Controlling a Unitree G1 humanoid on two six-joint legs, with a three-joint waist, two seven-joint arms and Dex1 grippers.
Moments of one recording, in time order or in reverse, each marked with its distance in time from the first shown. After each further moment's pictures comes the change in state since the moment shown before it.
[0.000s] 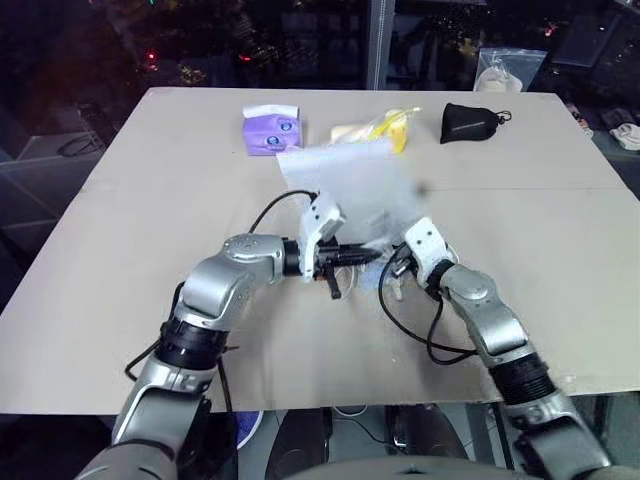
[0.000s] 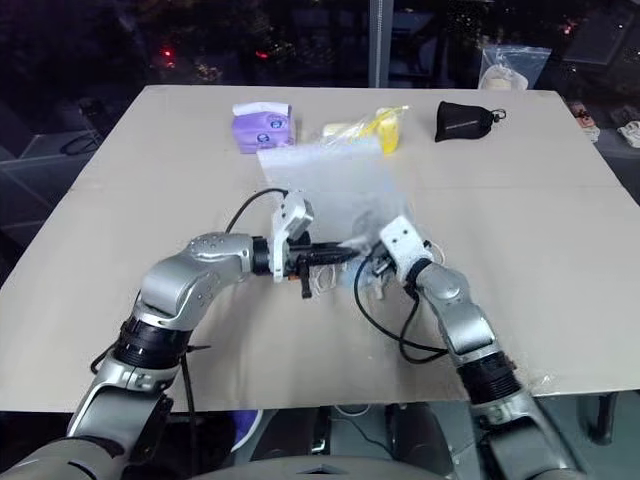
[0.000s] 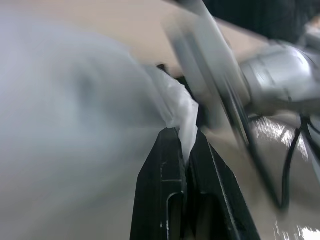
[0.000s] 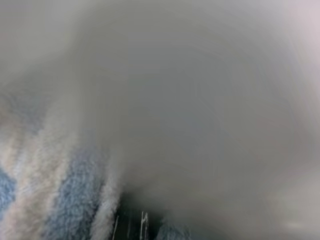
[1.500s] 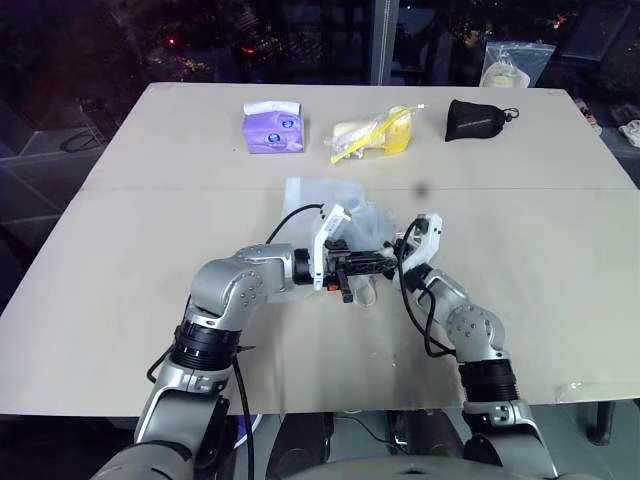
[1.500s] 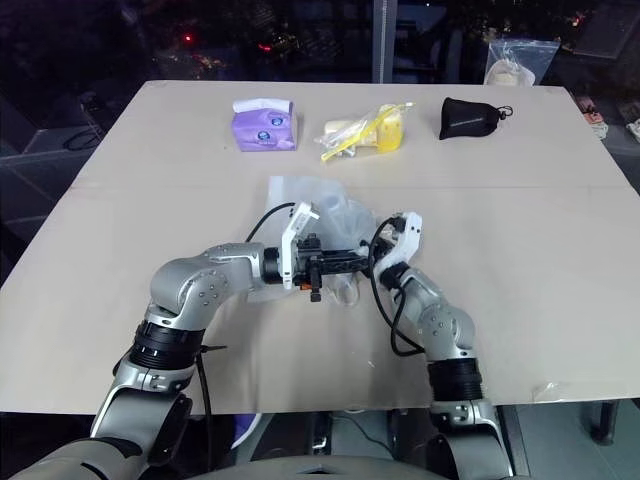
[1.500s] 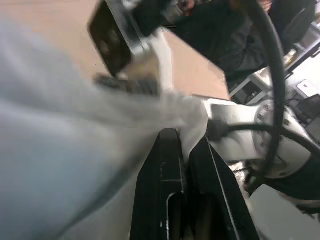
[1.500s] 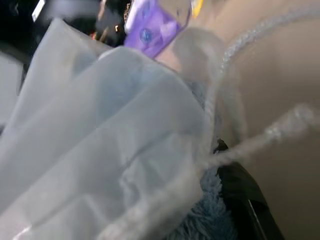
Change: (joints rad) left arm -0.040 -0.121 0.087 0.016 -0.187 0.246 0.064; right arm 0.020 0.202 -0.119 0.013 0.621 0.159 -0.116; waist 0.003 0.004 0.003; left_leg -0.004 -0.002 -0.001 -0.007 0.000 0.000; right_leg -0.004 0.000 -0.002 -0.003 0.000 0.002
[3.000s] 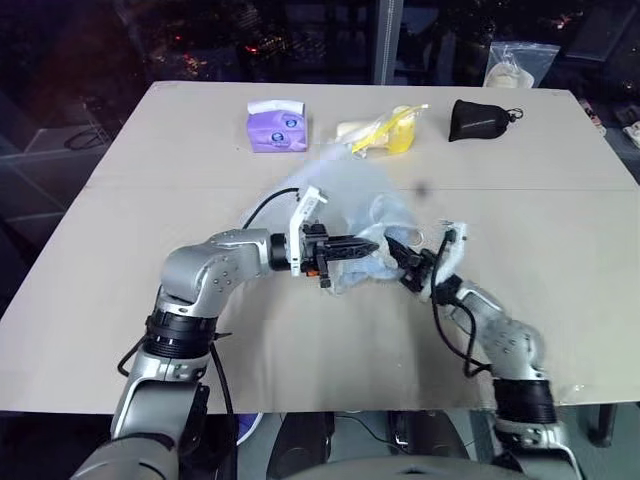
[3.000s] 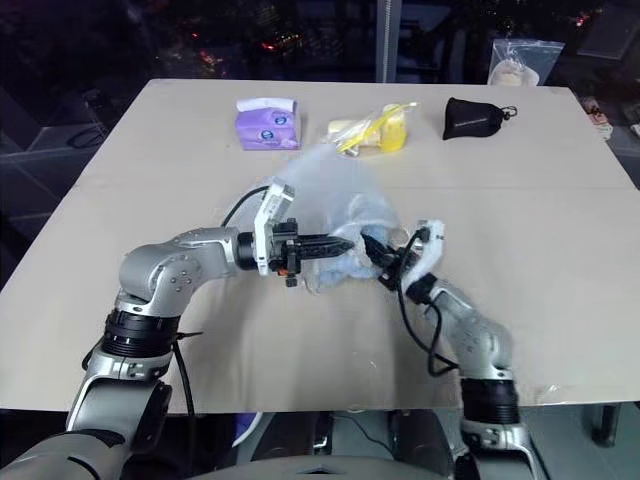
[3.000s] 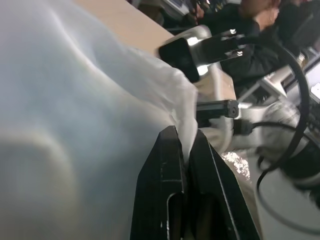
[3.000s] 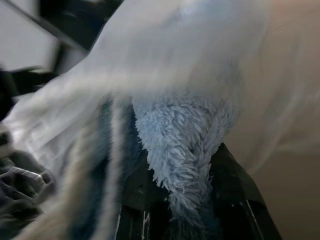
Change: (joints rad) left arm -0.057 0.065 -0.002 0.035 -0.040 -0.018 -0.069; right arm 0.093 -0.136 -0.089 -0.239 0.036 0.154 0.039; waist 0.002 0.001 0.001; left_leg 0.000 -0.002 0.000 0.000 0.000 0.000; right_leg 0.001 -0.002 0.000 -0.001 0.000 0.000
